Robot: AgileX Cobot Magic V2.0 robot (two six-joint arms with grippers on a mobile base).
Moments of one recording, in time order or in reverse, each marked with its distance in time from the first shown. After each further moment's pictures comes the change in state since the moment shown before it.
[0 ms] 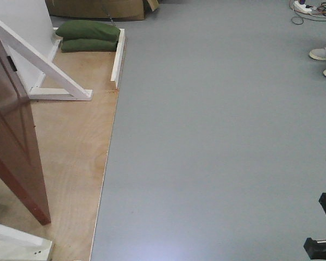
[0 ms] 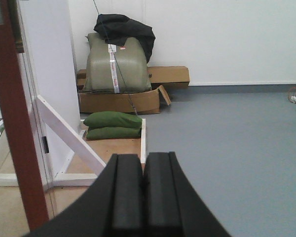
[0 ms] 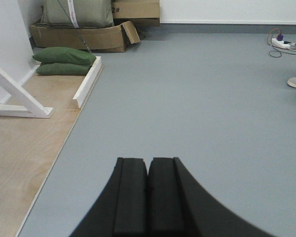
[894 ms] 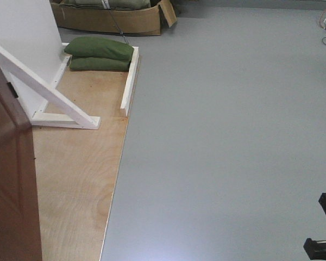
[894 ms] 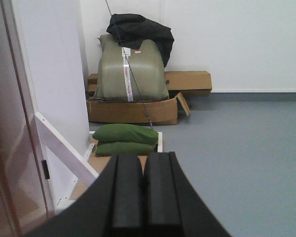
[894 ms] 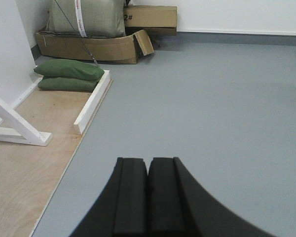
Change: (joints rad) left arm 0.000 0.000 0.000 0.000 0.000 0.000; right arm 0.001 0.000 0.000 -0.002 -0.001 0.000
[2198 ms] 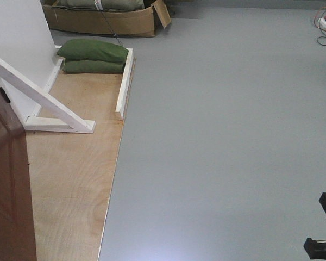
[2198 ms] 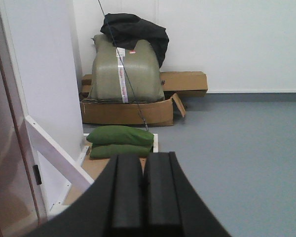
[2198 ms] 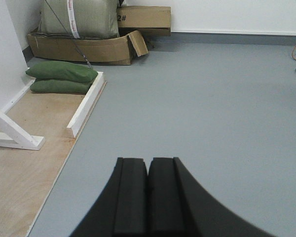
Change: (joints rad) left arm 0.000 0.000 0.000 0.001 0.000 0.000; right arm 0.000 0.000 0.000 0.000 -0.001 0.000
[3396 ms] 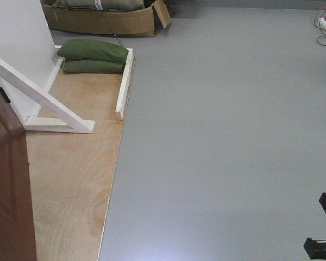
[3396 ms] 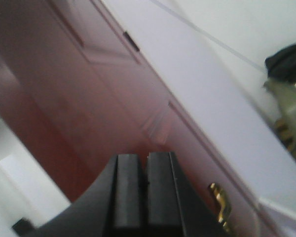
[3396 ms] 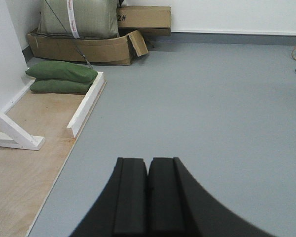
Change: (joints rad) left arm 0.209 0.311 -0.817 0.594 0.263 0.152; right arm 0.000 0.000 0.000 0.000 0.001 0.000
